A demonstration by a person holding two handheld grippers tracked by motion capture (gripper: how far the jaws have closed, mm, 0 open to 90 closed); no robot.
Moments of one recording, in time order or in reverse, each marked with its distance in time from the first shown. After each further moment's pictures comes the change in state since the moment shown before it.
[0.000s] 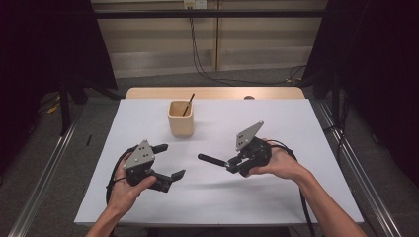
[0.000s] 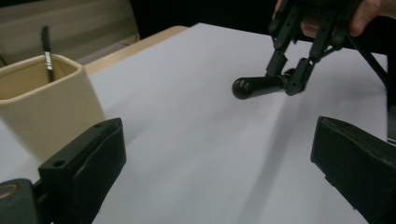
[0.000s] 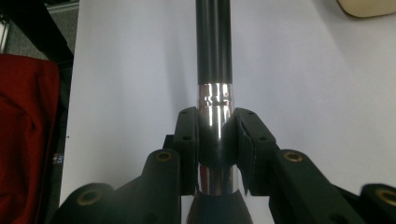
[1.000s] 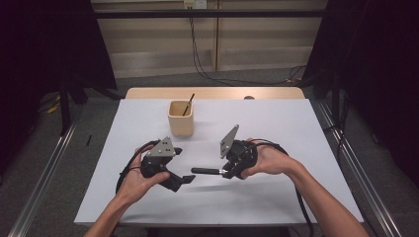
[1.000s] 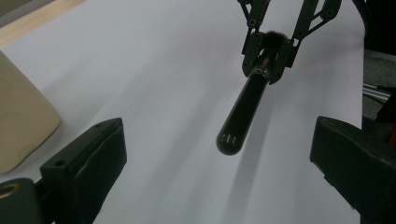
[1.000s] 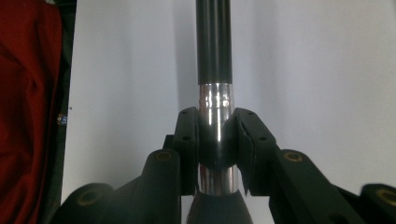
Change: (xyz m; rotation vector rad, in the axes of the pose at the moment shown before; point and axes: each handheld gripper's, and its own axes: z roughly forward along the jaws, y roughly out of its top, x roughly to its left) left arm 0.000 0.015 0.034 0.234 -0.125 0.033; right arm 0.003 0.027 0.025 0.234 0.067 -0.099
